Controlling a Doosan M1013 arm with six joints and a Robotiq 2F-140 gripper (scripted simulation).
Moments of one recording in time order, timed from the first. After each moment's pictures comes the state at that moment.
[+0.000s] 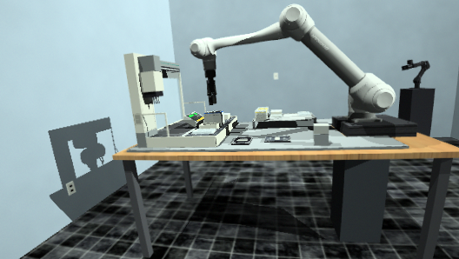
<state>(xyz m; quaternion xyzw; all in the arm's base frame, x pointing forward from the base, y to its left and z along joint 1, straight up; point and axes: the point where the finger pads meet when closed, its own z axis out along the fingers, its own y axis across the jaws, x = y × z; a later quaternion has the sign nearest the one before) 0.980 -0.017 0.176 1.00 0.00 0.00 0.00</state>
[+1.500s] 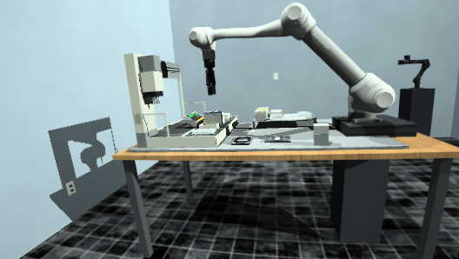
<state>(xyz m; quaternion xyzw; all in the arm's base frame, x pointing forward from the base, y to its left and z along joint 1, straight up) 0.980 -0.017 0.244 1.00 0.00 0.00 0.00</state>
